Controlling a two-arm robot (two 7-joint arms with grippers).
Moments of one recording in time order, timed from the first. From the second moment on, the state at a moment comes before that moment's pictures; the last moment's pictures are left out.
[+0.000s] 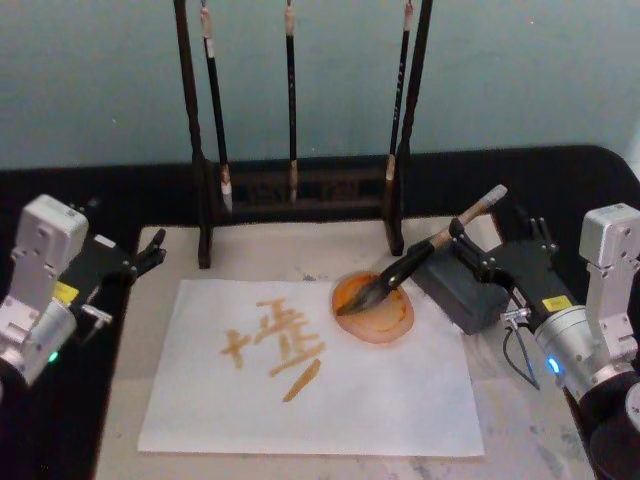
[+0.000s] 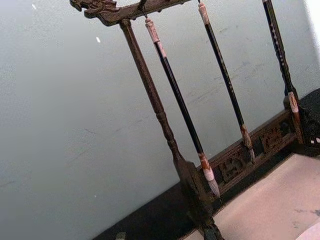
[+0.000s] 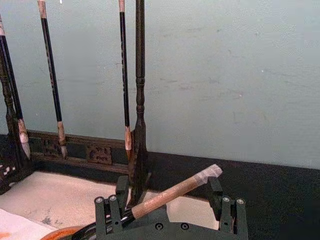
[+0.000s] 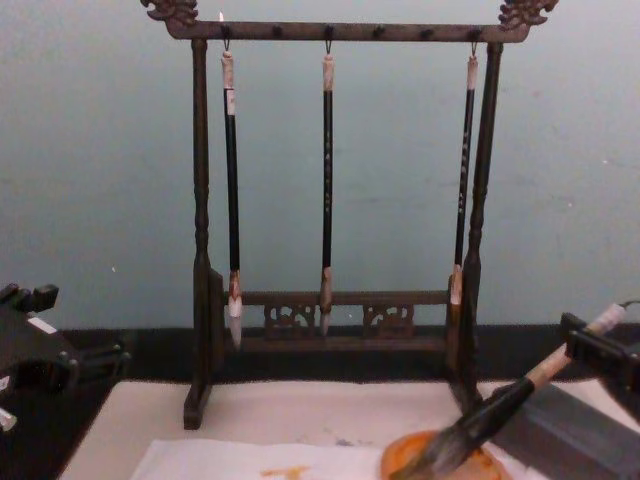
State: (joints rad) left arm -0.20 0.60 0.45 -1.41 -0.25 -0.12 0.03; right arm 0.15 0.48 -0.48 -1.41 0.49 -0.28 -0.07
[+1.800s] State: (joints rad) left arm -0.20 0.60 0.45 -1.41 -0.25 -0.12 0.03; right arm 0.15 0.48 -0.48 -1.41 0.49 -0.28 -0.07
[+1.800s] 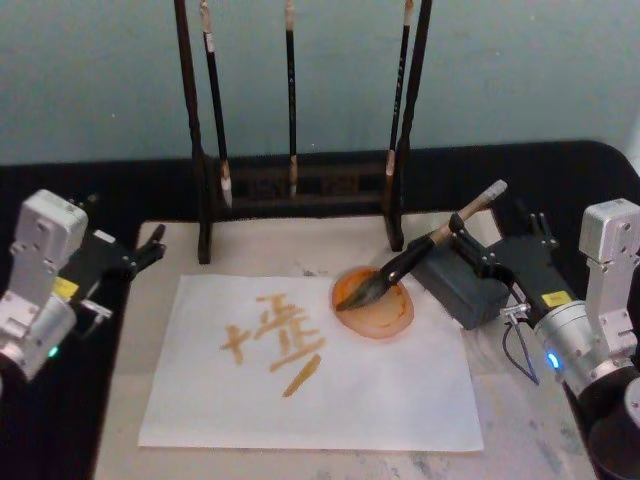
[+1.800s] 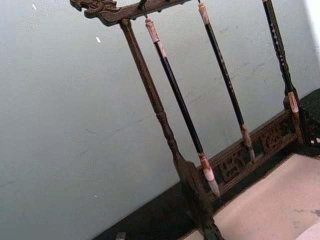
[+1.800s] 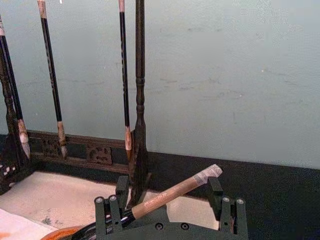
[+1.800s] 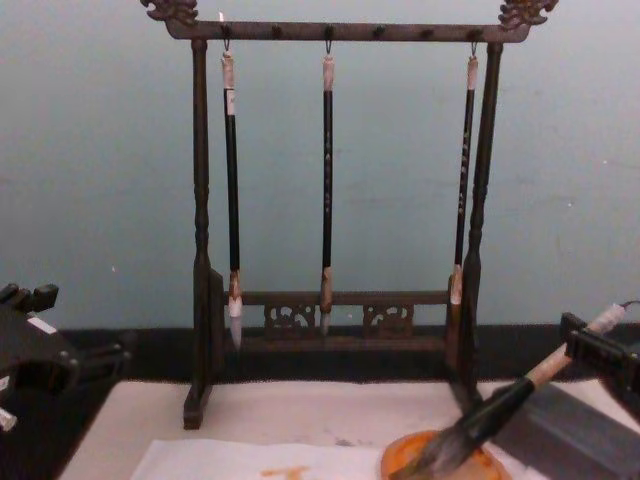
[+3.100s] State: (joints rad) left arm -0.20 0.60 0.45 -1.41 -0.25 -0.12 0.03; right arm 0.15 0.48 -0.48 -1.41 0.49 -0.28 -0.07
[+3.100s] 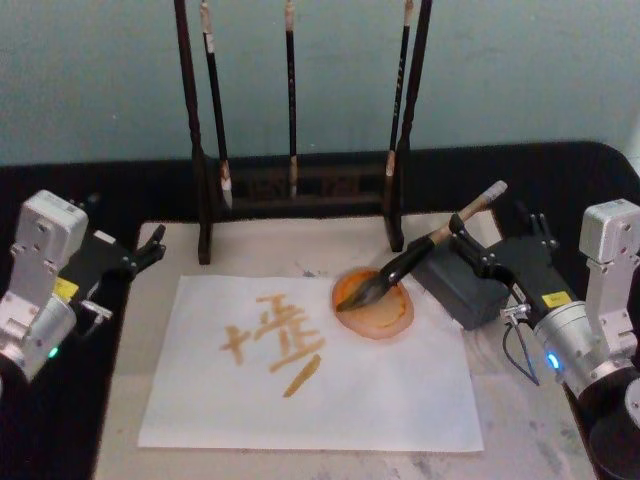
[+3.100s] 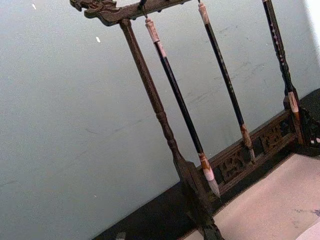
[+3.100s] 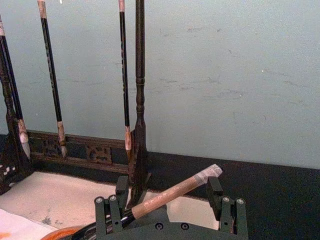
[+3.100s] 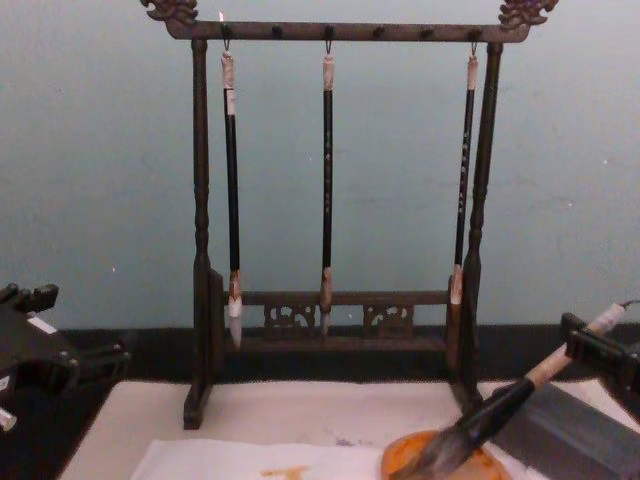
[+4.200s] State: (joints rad) left arm -0.20 0.60 0.45 -1.41 -0.25 -0.12 0.03; right arm 0.15 0.48 -0.48 -1.41 0.49 -0.28 -0.07
